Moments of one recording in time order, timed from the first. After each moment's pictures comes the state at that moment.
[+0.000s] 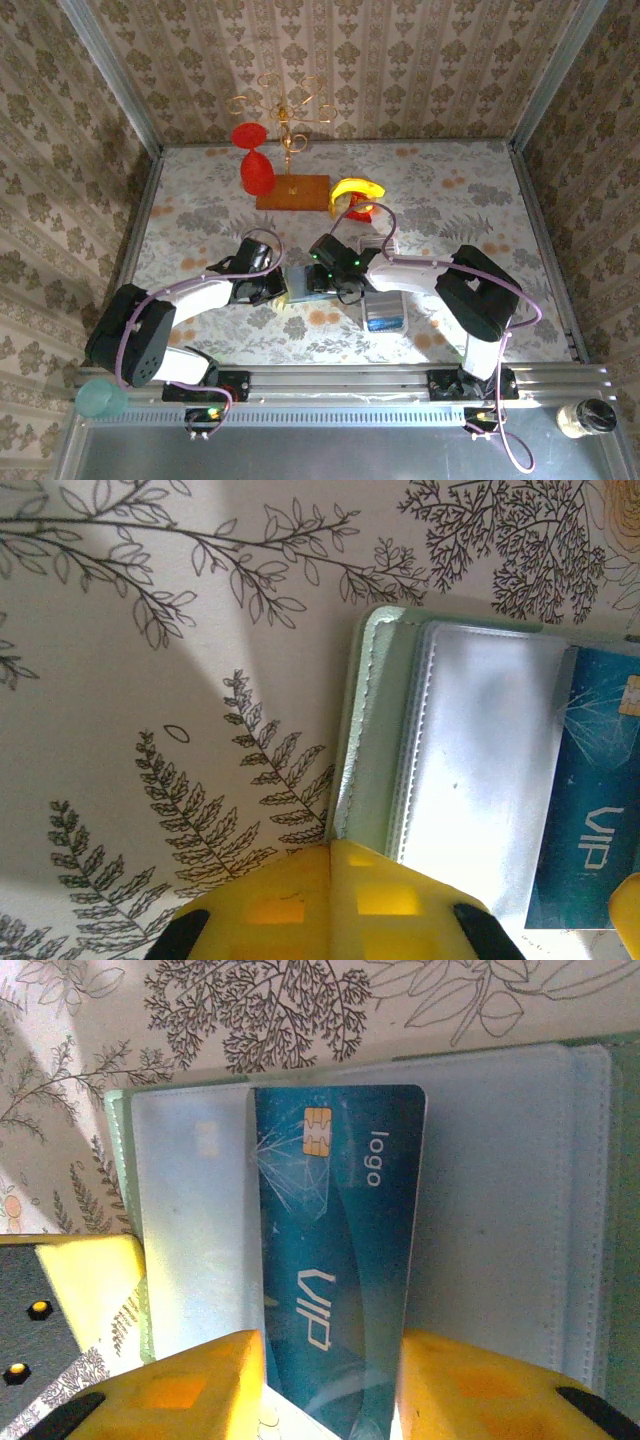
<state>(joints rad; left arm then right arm) -0.54 1.39 0.54 -0.21 0.25 -0.79 0.88 1.81 1.07 -0.27 -0.03 0.89</state>
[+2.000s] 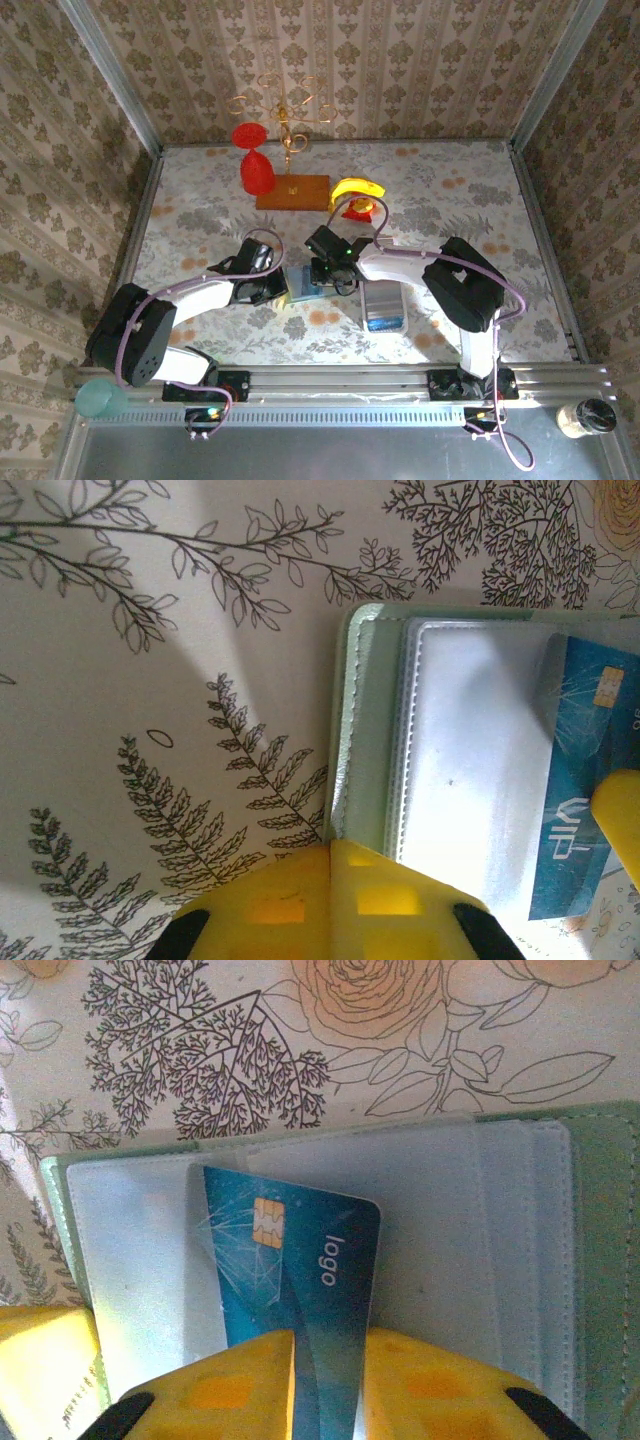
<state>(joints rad) -0.55 1.39 0.54 -0.20 0.24 -0.79 0.84 1.90 1.19 -0.37 0.00 0.84</state>
